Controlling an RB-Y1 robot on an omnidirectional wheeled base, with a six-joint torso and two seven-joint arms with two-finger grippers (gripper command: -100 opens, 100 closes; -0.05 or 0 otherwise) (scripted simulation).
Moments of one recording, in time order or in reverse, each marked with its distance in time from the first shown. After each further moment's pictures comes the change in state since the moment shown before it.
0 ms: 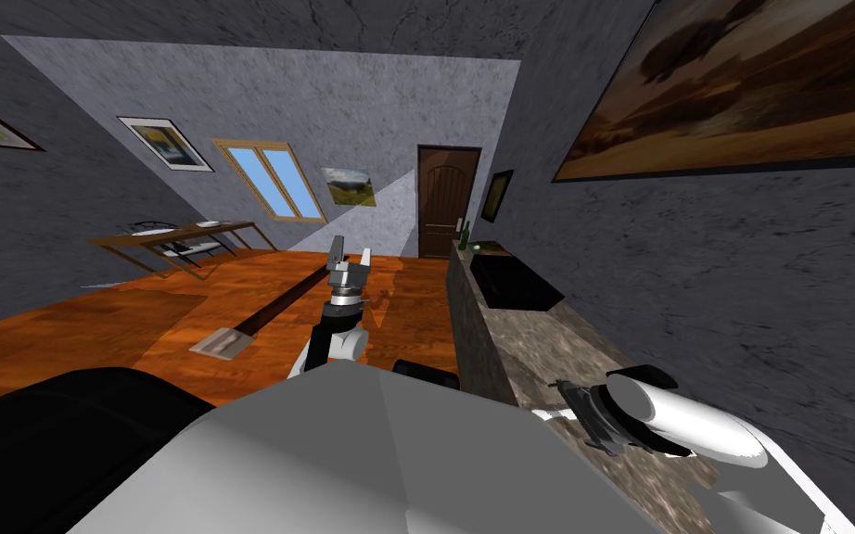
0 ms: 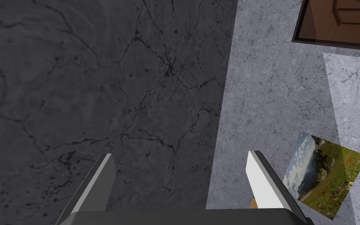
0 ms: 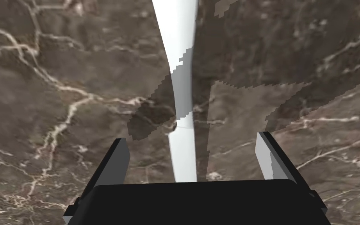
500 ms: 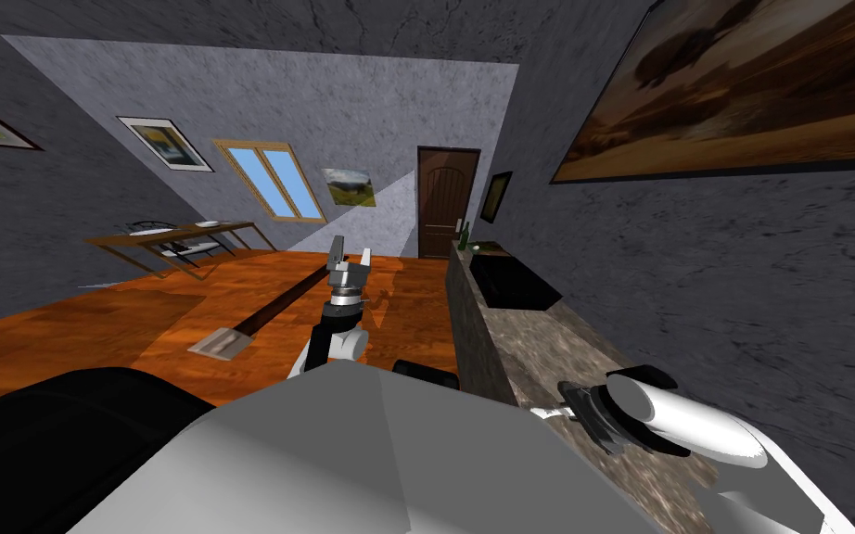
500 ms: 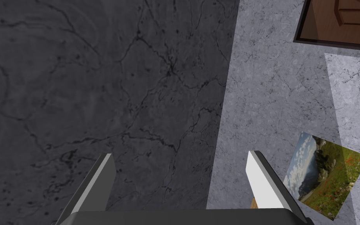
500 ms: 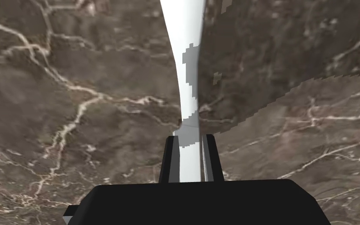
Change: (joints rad) left arm 0.000 0.000 0.000 0.000 0.000 0.000 0.000; right arm 0.001 0.000 0.001 0.002 0.001 -0.001 0.000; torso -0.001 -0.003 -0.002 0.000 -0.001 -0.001
